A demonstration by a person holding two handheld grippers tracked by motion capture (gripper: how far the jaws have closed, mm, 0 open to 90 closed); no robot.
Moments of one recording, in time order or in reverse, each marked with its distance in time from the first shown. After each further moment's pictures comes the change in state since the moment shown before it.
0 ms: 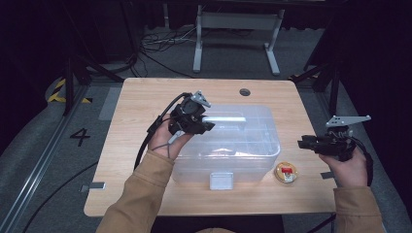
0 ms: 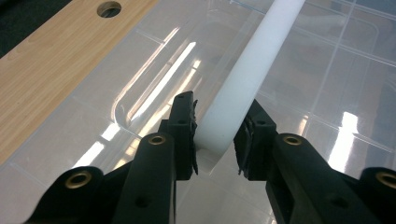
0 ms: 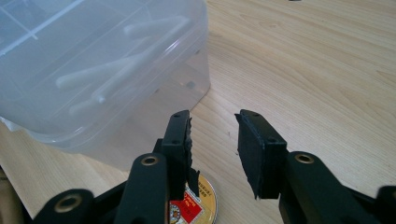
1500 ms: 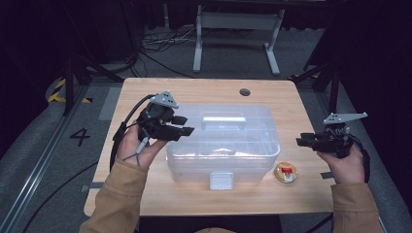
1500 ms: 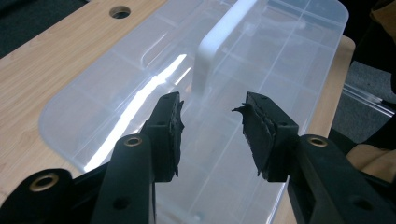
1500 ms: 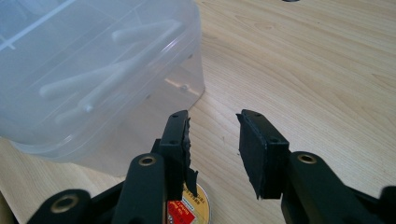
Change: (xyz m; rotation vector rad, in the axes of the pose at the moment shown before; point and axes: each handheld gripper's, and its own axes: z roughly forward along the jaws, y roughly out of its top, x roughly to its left) left arm 0.000 -0.034 -0.066 -0.082 -0.038 -0.064; right arm -0.004 0.006 0.006 0.008 -0.012 -0.001
